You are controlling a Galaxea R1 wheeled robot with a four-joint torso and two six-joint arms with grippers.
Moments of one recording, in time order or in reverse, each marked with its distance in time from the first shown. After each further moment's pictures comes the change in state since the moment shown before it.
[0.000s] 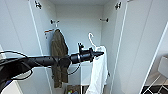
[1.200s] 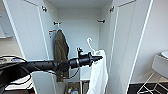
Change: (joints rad) left arm 0.067 -0.019 0.019 0.037 -0.001 0.000; right arm -0.007 0.000 0.000 0.000 0.000 0.001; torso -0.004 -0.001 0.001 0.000
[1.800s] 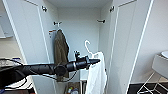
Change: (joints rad) left arm 0.050 -0.060 0.057 0.067 -0.001 0.000; right arm 0.000 0.000 0.000 0.000 0.000 0.000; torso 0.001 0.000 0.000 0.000
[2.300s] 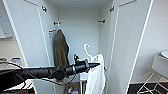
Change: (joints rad) left arm 0.043 -0.012 0.016 0.044 -0.007 -0.002; right arm 0.000 0.000 0.000 0.000 0.000 0.000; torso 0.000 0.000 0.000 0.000
